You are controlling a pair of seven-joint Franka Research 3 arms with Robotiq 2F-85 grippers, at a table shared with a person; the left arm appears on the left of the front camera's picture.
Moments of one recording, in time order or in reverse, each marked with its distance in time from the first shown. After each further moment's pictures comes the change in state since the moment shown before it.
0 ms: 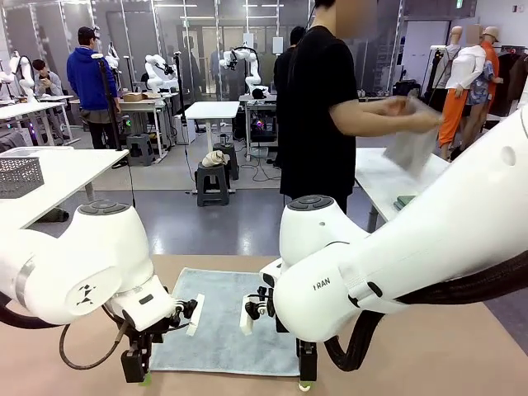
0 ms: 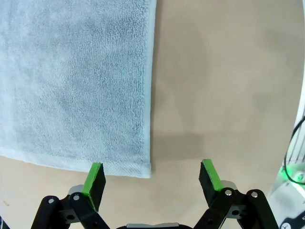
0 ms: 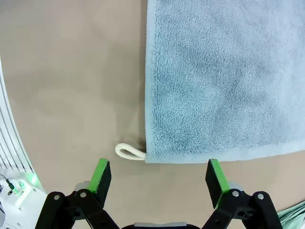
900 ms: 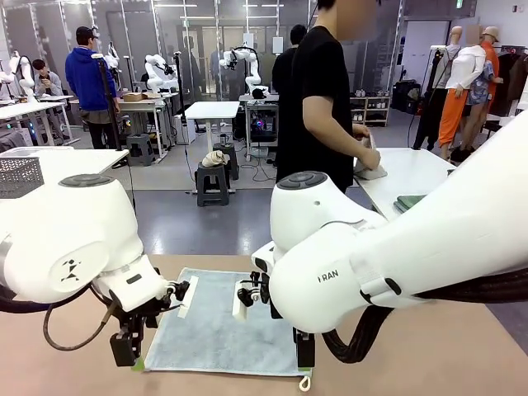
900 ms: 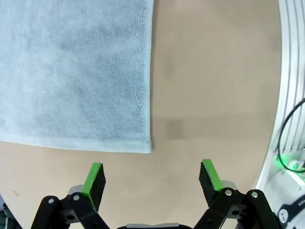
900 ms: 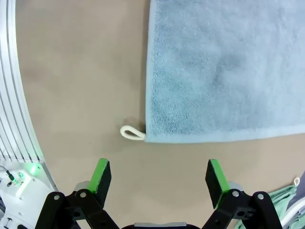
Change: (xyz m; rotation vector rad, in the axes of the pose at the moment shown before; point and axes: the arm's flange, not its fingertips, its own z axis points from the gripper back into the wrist) left arm -0.006 -0.003 0.044 0.007 -0.013 -0.020; right arm 0.010 0.014 0.042 -0.064 0.028 0.034
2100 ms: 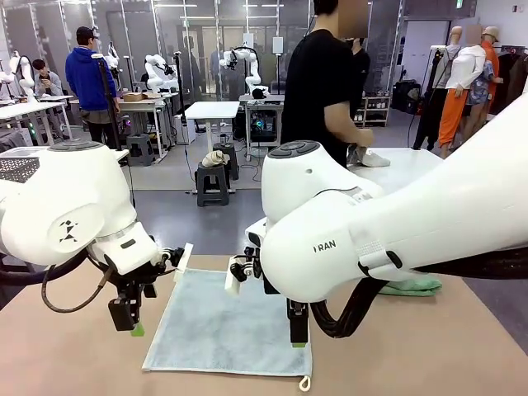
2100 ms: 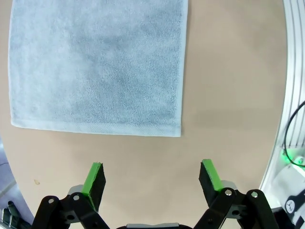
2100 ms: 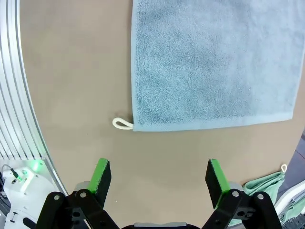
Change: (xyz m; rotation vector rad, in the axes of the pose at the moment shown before) left arm -0.010 0.034 0.043 0.042 -0.030 0.007; right arm 0.009 -0.011 0.046 -0.038 0.014 -0.035
